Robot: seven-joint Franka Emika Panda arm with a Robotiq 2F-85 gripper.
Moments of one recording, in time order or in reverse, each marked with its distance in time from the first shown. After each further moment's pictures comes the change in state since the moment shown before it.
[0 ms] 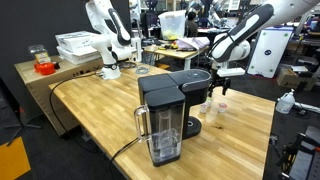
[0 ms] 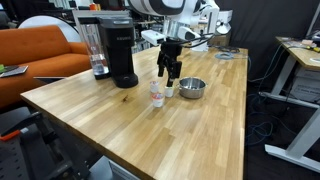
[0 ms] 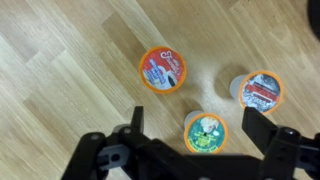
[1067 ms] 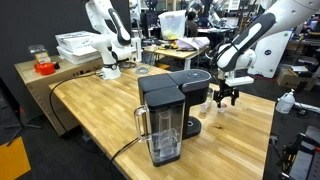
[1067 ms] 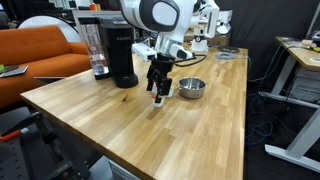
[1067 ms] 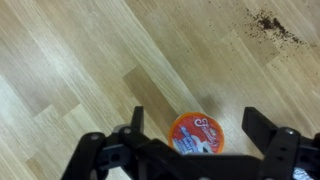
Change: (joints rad) arm -0.020 0.009 0.004 -0.116 0.008 0.000 -0.060
